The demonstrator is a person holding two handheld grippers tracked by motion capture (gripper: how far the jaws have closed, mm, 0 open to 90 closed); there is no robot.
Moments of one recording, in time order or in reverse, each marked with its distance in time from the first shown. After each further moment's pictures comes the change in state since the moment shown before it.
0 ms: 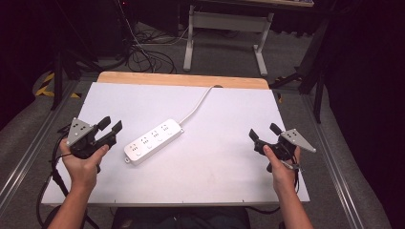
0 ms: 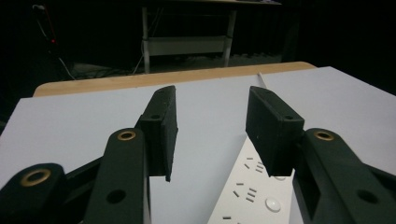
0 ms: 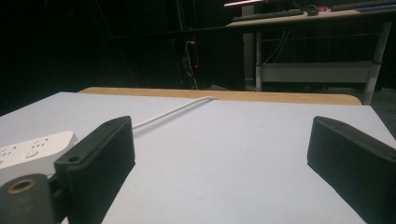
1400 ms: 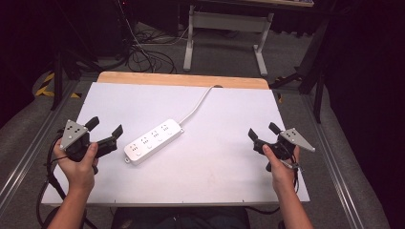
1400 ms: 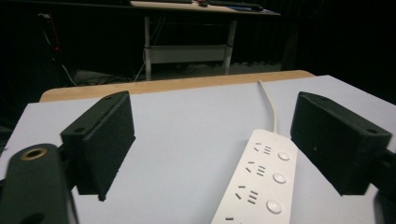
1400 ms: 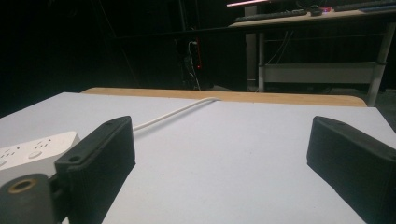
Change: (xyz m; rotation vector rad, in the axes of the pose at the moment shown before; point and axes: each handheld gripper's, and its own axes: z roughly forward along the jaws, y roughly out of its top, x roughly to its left) left arm 0.004 -0.002 -0.009 -0.038 0.016 -0.007; right arm 0.001 0.001 0.002 -0.002 0.012 -0.001
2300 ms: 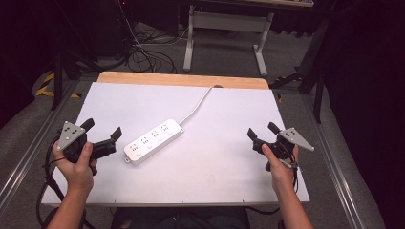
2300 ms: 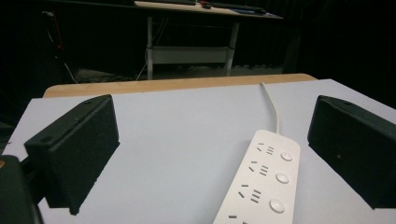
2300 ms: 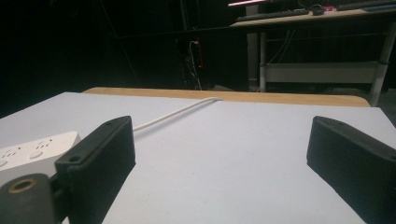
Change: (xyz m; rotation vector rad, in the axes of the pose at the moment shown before) left arm 0.004 -0.004 -0.001 -0.006 -0.009 -0.022; right arm 0.001 0.000 0.002 0.001 0.005 0.002
